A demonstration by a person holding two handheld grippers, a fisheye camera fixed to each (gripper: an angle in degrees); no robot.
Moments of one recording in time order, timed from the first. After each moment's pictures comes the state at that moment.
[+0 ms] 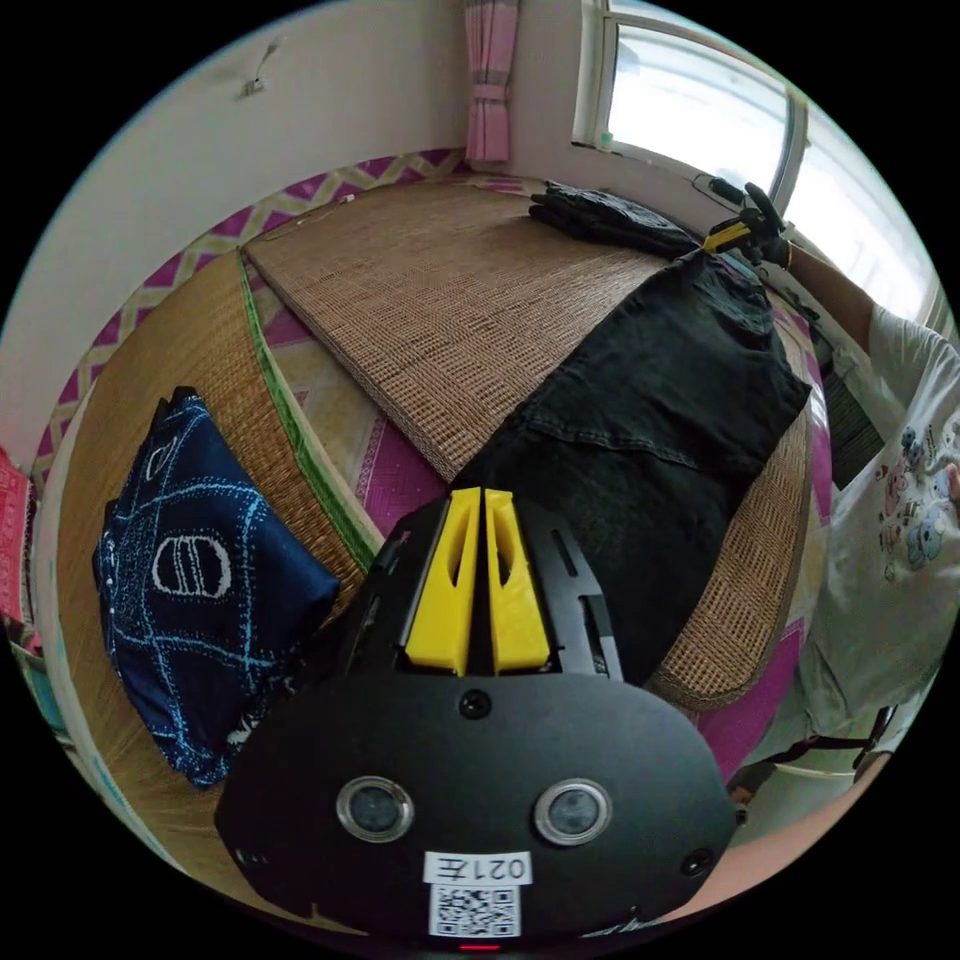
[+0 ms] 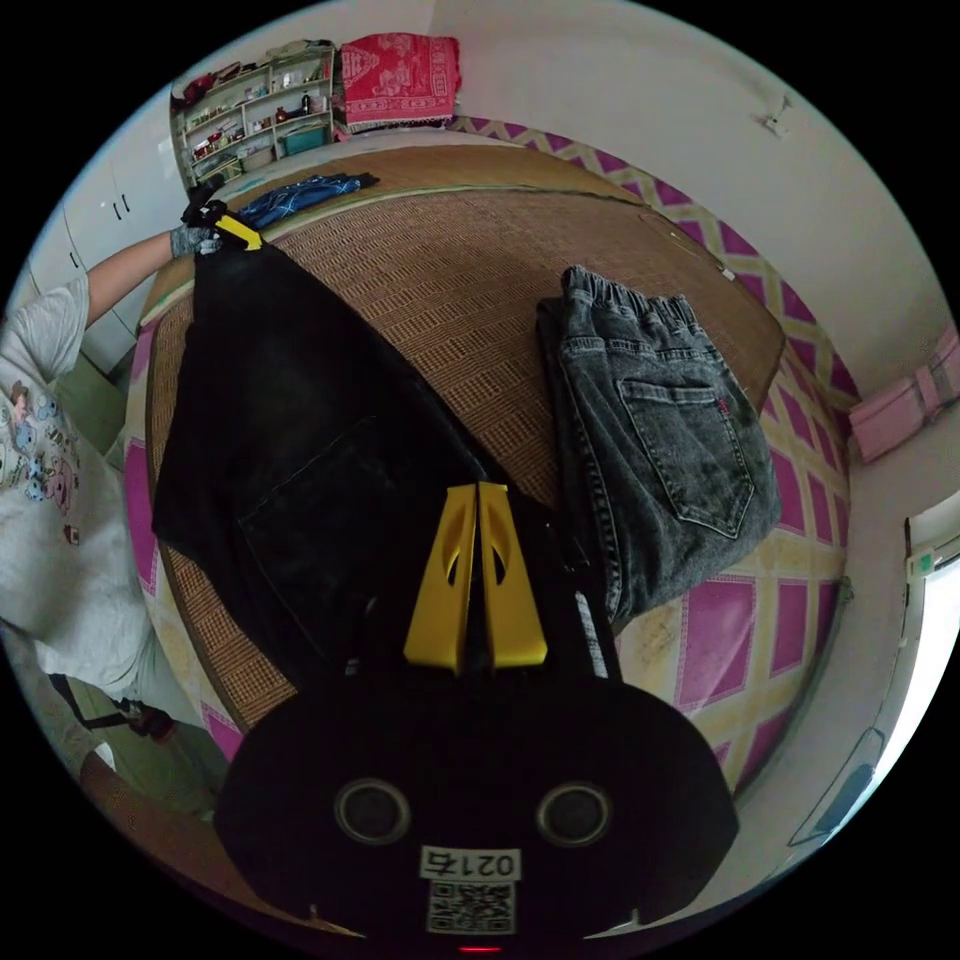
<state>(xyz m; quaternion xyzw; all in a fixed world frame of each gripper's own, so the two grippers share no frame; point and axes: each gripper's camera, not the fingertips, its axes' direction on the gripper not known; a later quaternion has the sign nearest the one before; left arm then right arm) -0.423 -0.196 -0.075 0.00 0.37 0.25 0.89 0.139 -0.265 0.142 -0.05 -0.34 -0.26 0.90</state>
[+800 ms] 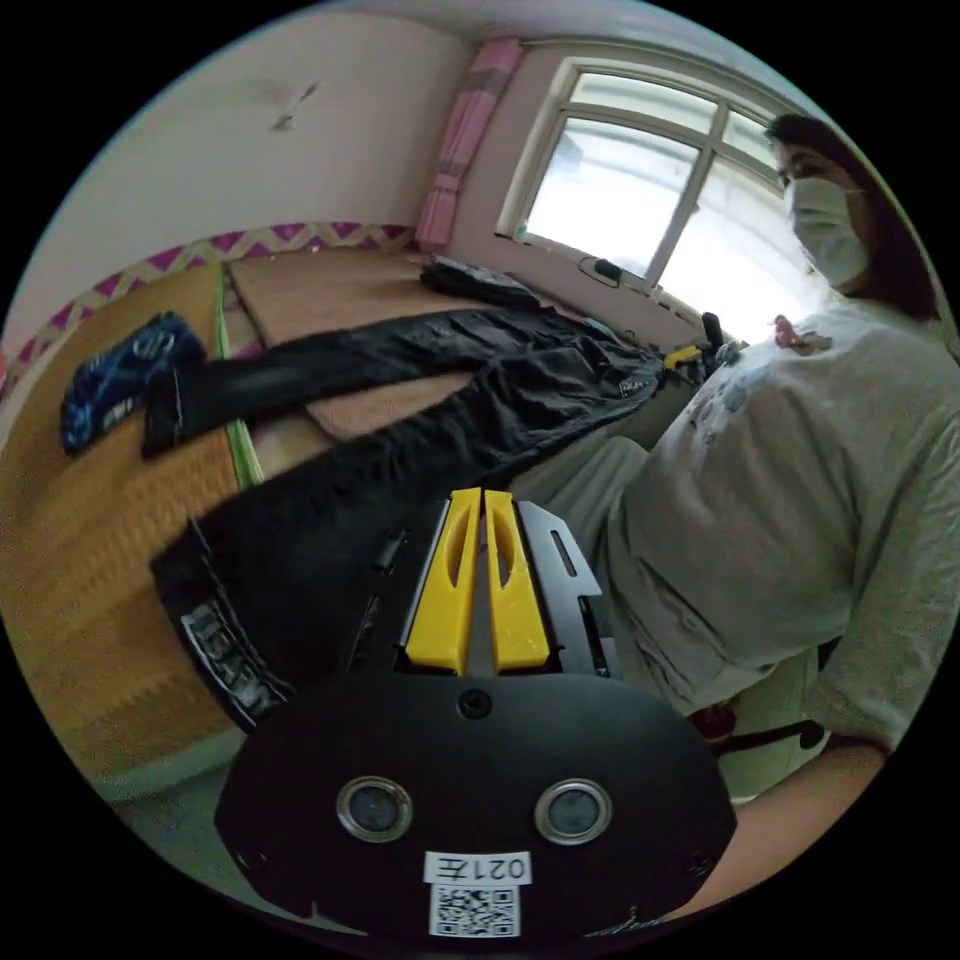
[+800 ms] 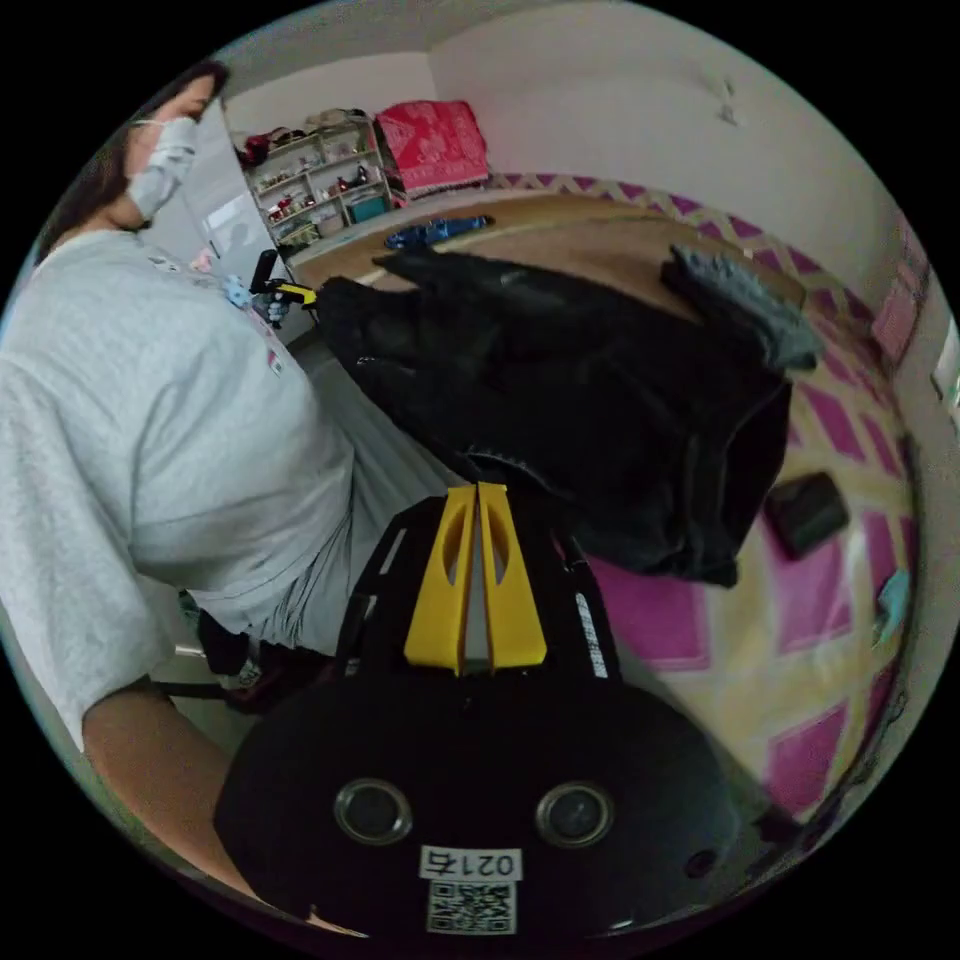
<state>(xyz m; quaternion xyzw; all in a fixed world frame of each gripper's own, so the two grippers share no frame) -0.565 0.090 -0.267 0.05 0.52 0.13 0.85 0.245 0.101 -0.049 -0.03 -0.47 -0.16 0.87</state>
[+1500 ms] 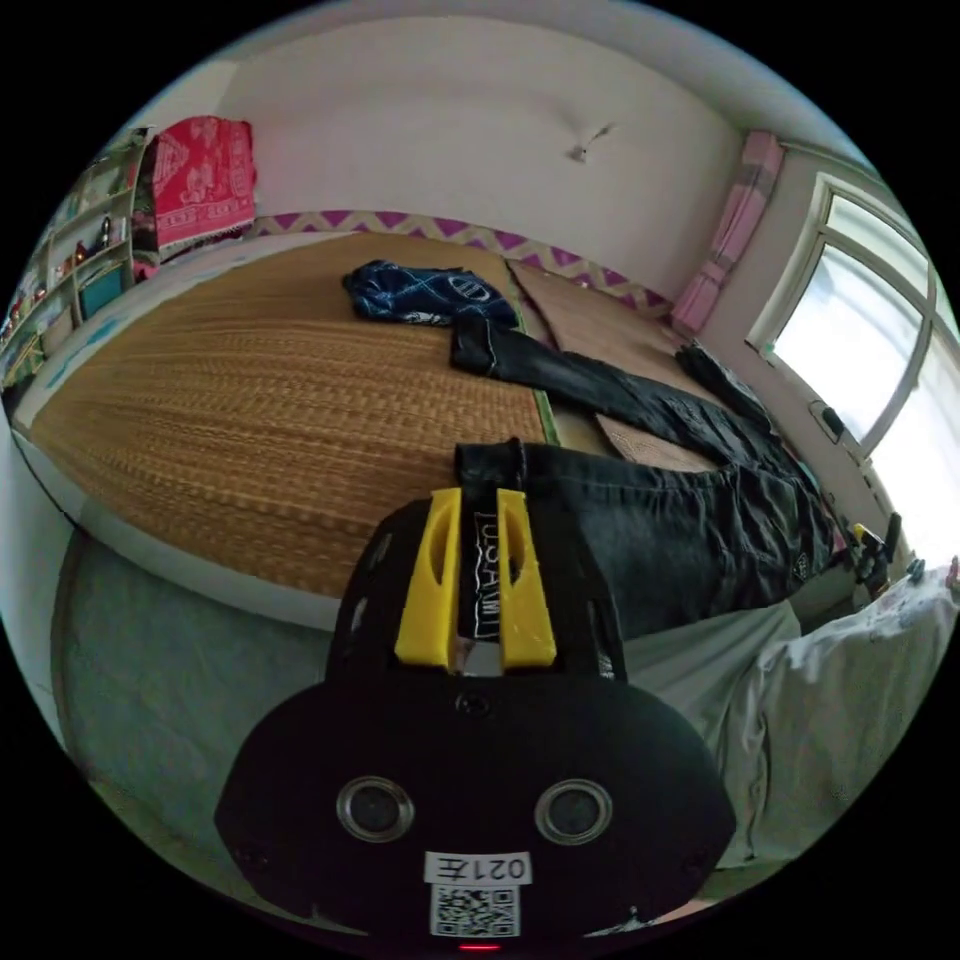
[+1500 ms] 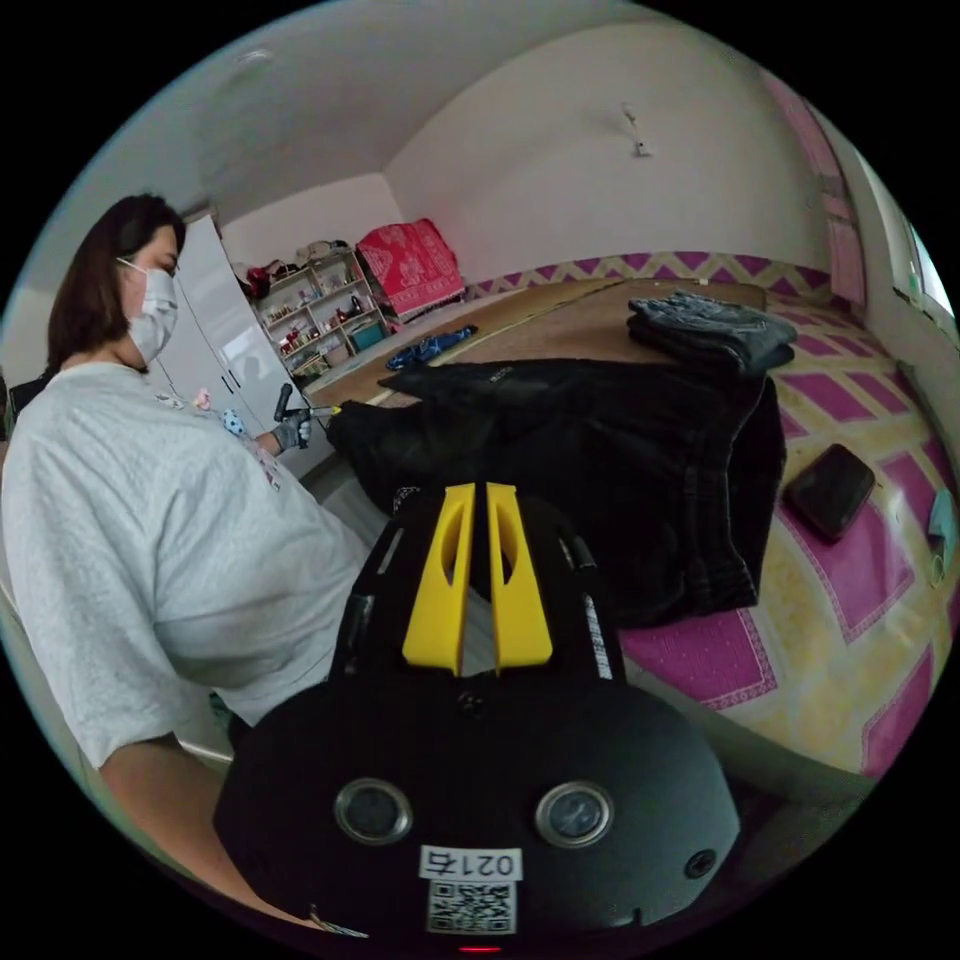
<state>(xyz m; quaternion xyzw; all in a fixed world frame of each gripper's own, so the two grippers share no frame) -0.714 0.101 -0.231 0.02 0.28 -0.12 0.95 0.303 0.149 -0.070 0.09 -0.53 -0.03 0.84</state>
